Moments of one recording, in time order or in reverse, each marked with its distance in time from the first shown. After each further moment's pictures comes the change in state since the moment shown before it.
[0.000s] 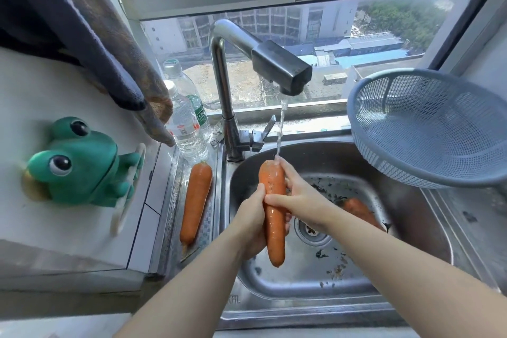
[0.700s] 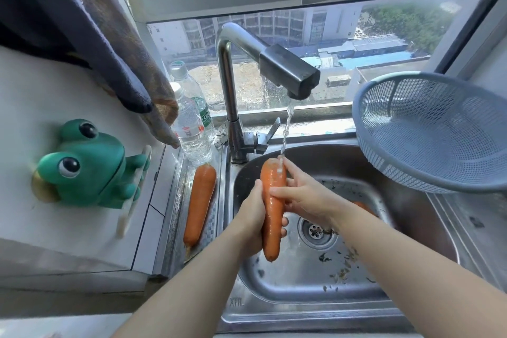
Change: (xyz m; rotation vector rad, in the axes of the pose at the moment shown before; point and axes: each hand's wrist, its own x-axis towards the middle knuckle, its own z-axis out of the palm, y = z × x) left_hand 0.004 0.008 -0.007 0.083 -0.016 0.013; right_hand 0.010 -0.008 -0.004 0.304 -0.067 0.061
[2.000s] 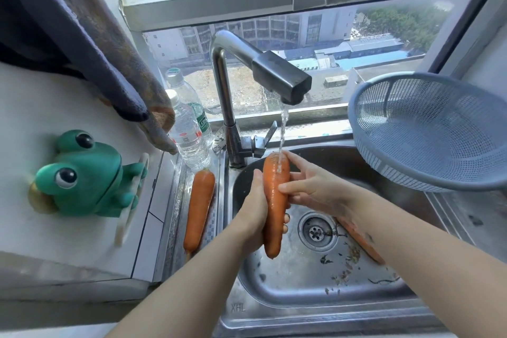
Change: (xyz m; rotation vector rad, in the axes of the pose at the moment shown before) left_hand 0.007 0.007 0.006 0.076 -0.056 0.099; right_hand -0.009 -0.030 -0.016 0.023 -0.086 0.001
